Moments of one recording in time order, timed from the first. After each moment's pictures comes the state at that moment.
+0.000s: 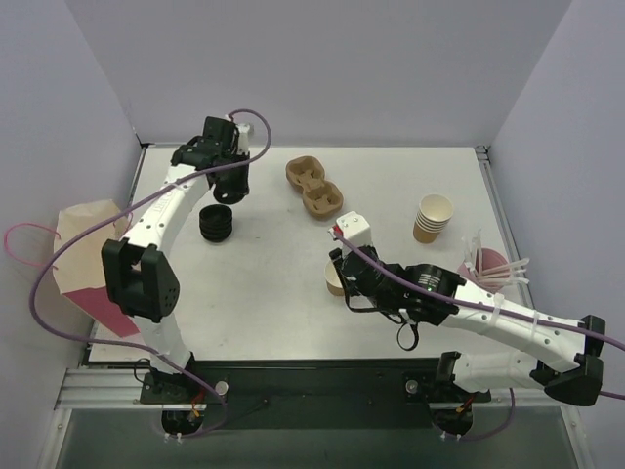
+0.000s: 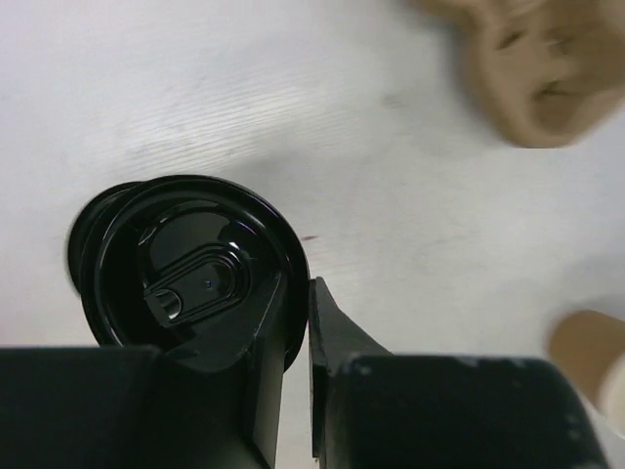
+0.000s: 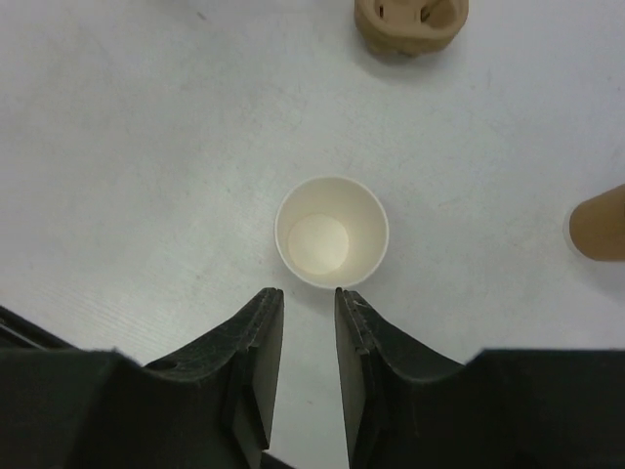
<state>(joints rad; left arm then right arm) -0.28 1.87 1.77 -0.85 -0.06 -0.09 1.16 1.16 1.15 -0.79 0.58 0.33</state>
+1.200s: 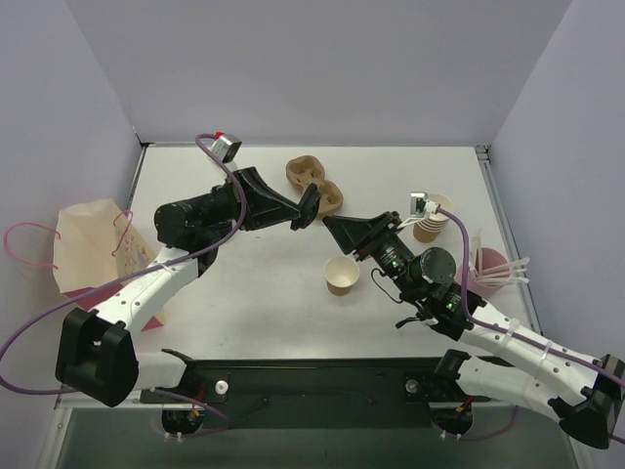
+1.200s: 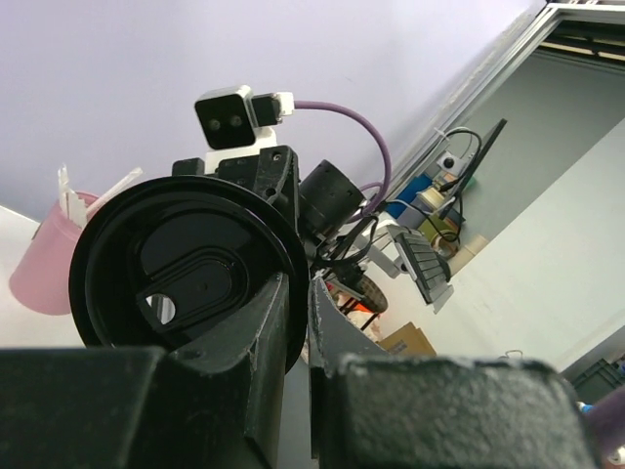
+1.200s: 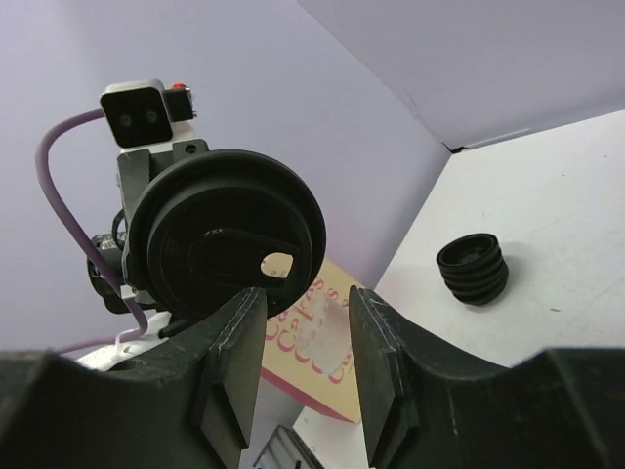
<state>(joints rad) -0.42 1.30 0.93 1.21 0.99 -1.54 0.92 0.87 0.69 0.42 0.25 0.80</state>
